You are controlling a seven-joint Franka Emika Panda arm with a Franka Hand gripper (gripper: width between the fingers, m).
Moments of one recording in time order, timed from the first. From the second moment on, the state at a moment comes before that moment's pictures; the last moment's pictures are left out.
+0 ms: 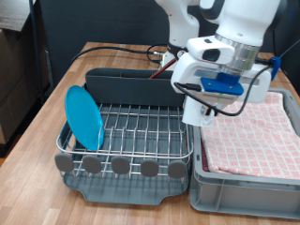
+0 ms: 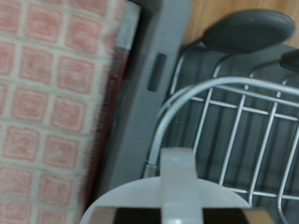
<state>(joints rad) 0.38 0.21 -0.28 -2.12 -0.27 2.44 0.82</state>
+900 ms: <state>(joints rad) 0.32 0.24 -0.28 -2.08 -0.14 2.51 0.58</state>
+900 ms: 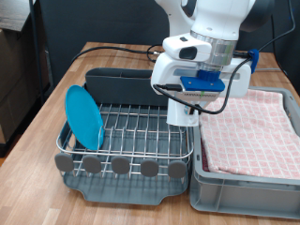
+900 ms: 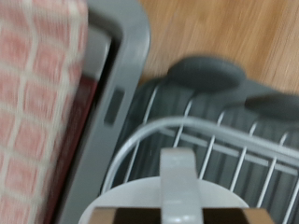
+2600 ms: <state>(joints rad) 0.23 0.58 -0.24 -1.65 0.01 2.34 0.59</state>
